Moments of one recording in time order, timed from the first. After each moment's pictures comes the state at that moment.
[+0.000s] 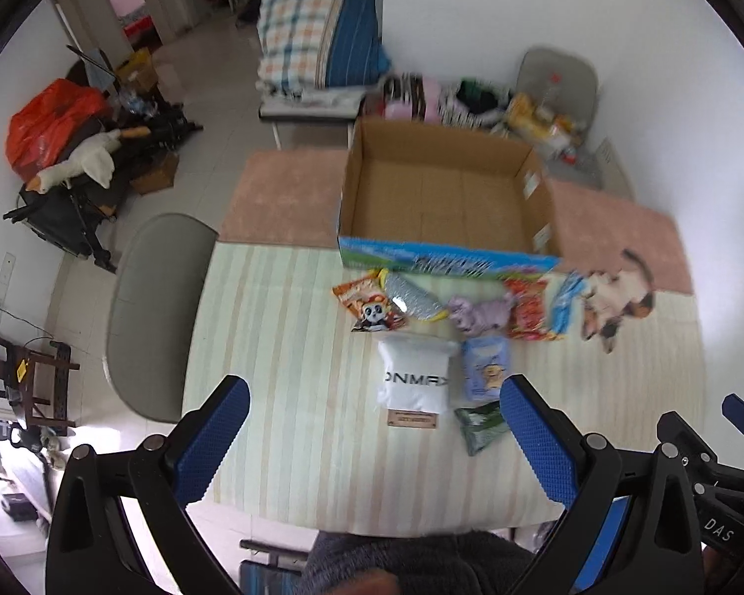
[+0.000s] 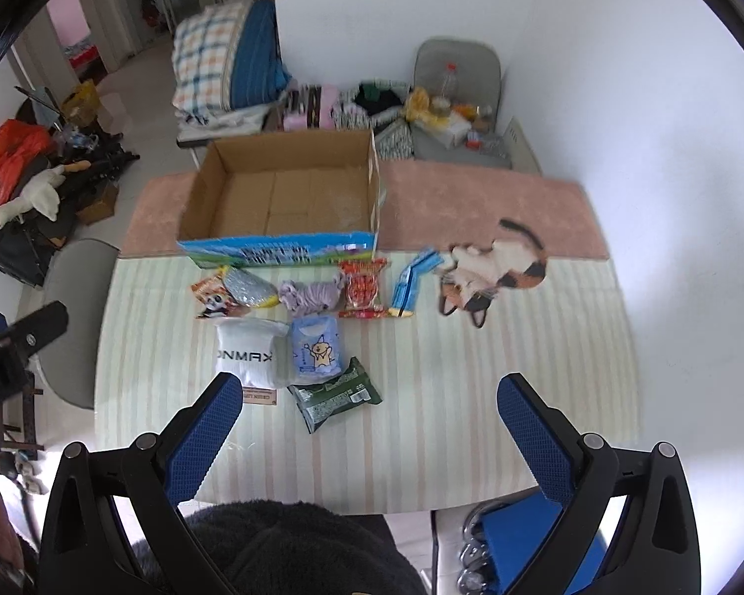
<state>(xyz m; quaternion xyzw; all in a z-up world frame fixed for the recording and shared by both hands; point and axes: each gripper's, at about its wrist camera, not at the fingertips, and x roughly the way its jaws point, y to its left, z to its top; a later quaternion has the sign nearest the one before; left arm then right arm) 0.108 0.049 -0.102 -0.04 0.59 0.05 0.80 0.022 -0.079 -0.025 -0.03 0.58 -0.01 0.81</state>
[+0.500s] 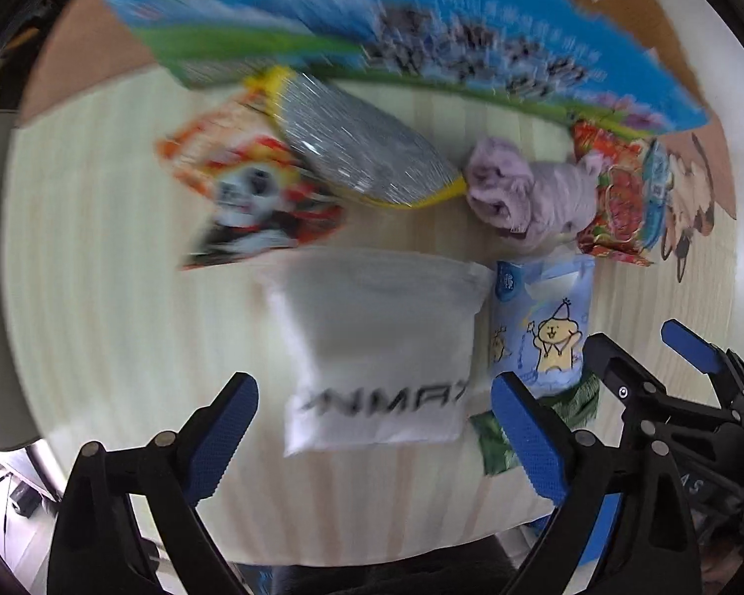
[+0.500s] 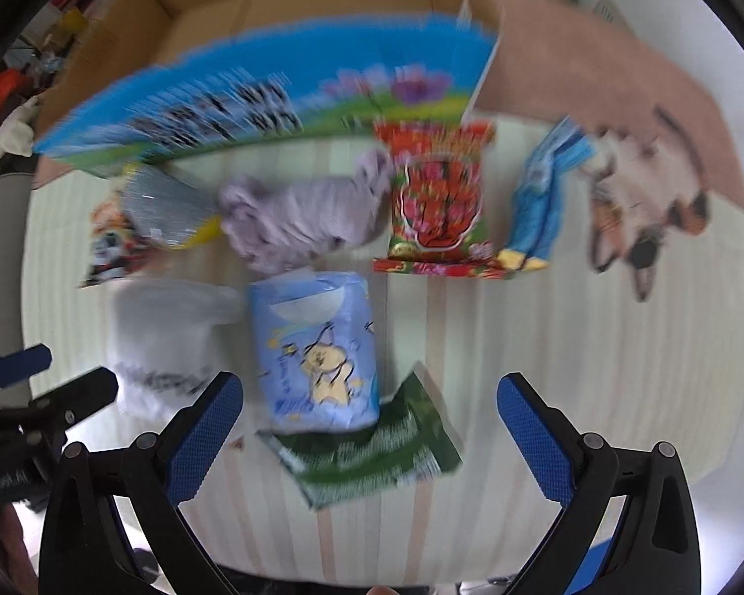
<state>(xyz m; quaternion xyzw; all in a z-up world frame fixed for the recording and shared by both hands) 0.182 0.017 -0.385 -0.09 0.77 -0.04 0.63 0.148 -0.076 -0.326 -0.01 0.71 0.02 0.71</state>
